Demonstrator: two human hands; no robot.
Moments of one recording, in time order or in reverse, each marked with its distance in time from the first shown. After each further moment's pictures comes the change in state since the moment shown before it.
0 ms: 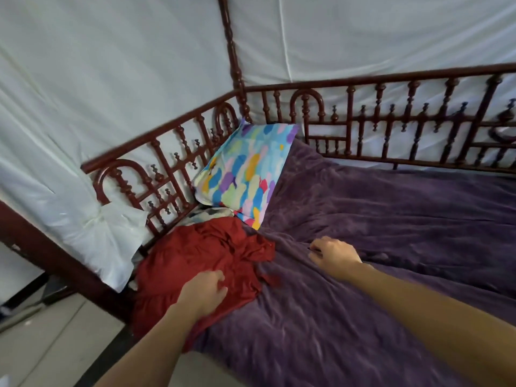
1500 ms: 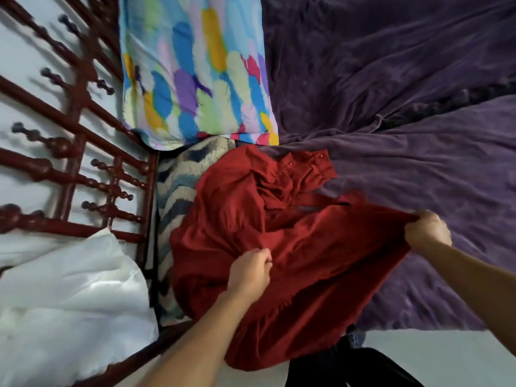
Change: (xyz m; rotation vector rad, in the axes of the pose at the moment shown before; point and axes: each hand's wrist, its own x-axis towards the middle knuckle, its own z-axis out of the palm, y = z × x) left_hand 0.309 -0.303 0.125 0.107 -0.411 0.496; right_hand 0.134 -0.131 0.305 0.352 0.028 1.540
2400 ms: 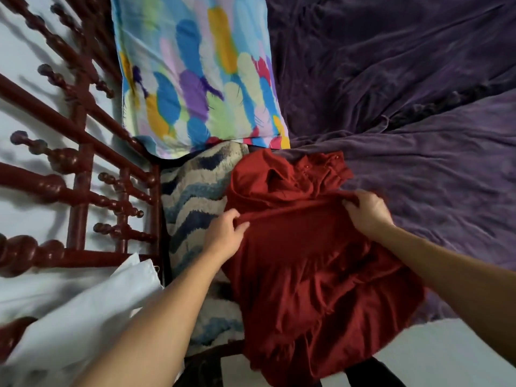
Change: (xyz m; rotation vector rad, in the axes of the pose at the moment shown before) left_hand 0.075 -0.125 -0.095 -0.319 0.099 -0.033; right_hand -0.112 -0.146 0.057 0.110 0.004 -0.482
